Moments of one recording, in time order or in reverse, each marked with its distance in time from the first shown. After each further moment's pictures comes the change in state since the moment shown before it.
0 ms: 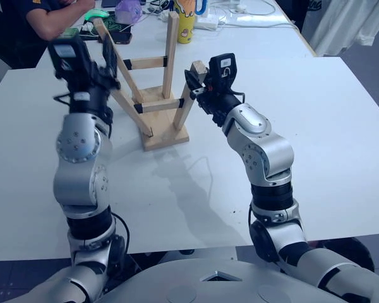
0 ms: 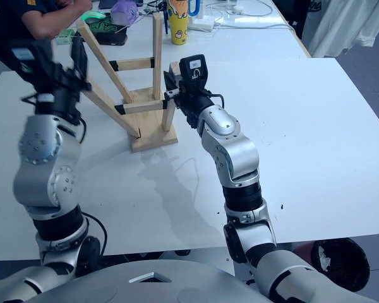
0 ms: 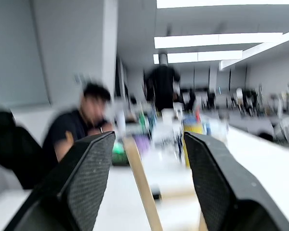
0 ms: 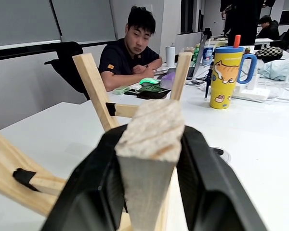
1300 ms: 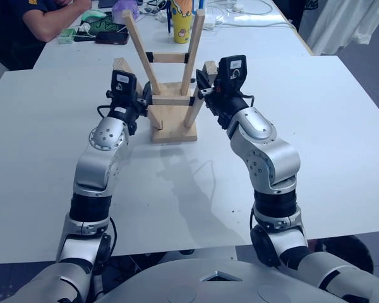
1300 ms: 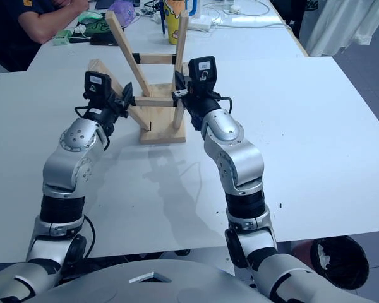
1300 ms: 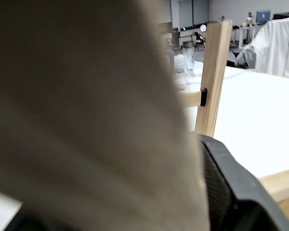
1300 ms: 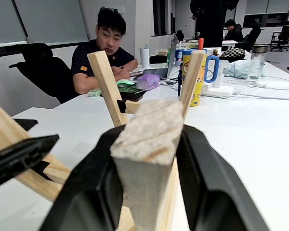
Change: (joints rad) left arm 0.041 0.123 -0.147 0.392 -0.106 -0.074 -0.081; right arm 0.043 0.008 0.007 -0.099 0.005 0.065 -0.115
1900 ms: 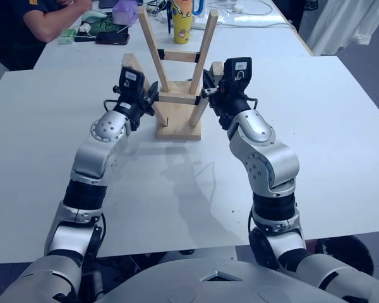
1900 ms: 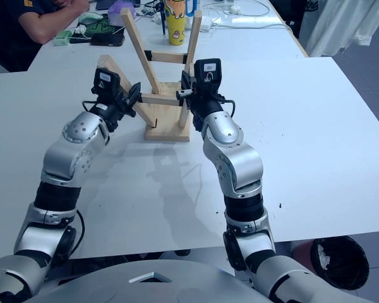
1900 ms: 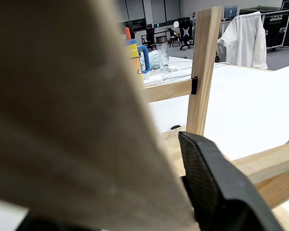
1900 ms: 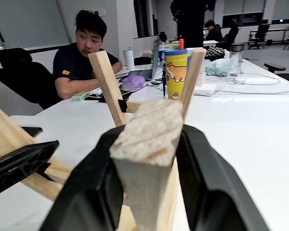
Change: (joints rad) left arm -0.092 0.105 -0.117 0.191 -0.099 -0.080 -0.062; right arm 0.020 0.009 0.000 -0.025 -0.011 -0.001 -0.097
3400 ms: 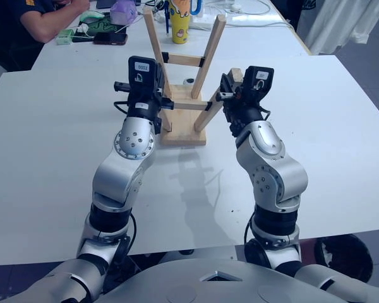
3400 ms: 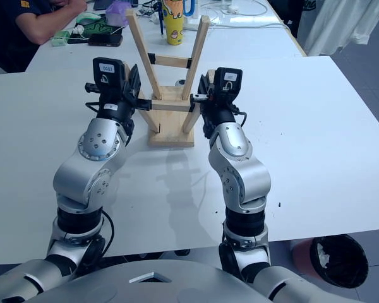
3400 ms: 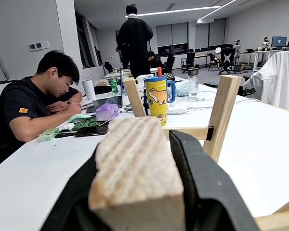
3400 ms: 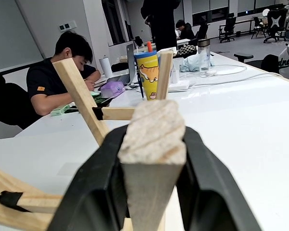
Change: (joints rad) left arm 0.044 -0.235 -0.059 -0.462 0.123 0.349 0.375; right arm 0.094 0.070 -0.041 -0.116 0.000 0.016 -0.106
